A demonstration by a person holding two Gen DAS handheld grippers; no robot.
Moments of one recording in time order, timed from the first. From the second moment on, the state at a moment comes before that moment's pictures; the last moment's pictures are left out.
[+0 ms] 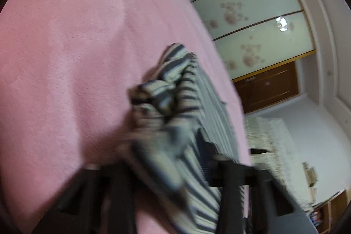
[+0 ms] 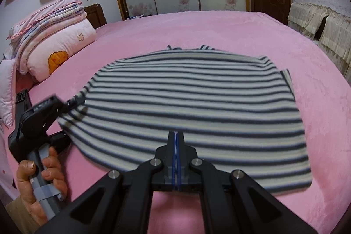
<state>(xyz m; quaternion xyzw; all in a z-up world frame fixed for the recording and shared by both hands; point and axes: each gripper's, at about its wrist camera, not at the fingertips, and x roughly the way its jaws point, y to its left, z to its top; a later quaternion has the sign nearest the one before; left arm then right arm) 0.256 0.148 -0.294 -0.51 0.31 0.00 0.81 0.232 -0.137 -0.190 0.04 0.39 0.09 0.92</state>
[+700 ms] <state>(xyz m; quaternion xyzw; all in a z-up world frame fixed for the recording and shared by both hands) 0.306 0.059 -0.135 -0.28 0.27 -0.04 0.92 0.358 -0.128 -0.228 0.07 0.47 0.11 0.87</state>
